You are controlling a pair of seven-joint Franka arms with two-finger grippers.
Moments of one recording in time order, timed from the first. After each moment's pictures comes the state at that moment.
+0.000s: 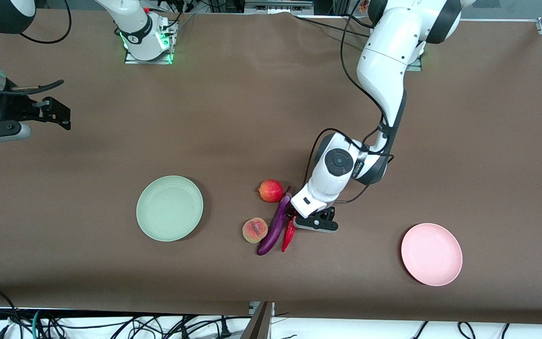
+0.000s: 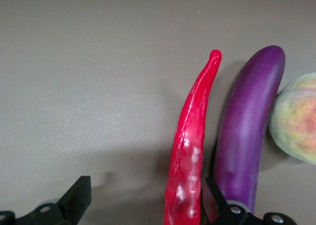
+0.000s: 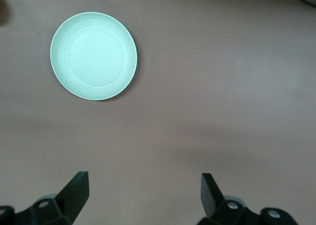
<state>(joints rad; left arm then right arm) -0.61 0.97 0.13 -1.28 -0.21 2.53 -0.29 0.05 0.07 0.02 -1.58 -0.07 1.64 -0.10</state>
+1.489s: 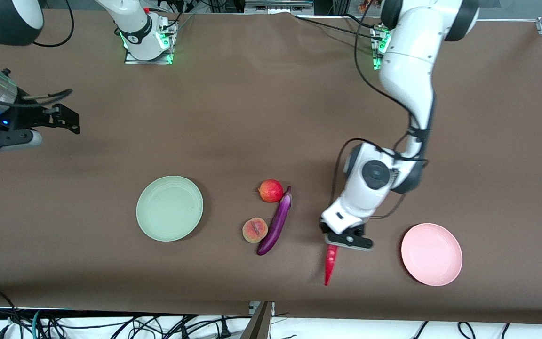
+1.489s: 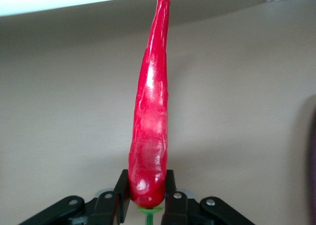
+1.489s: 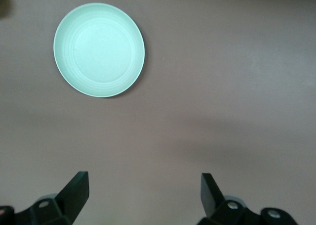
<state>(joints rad) -0.46 0.89 0.19 -1.28 -0.21 2.42 0.01 0.06 0.13 0.02 -1.59 -0.05 1.64 -0.10</state>
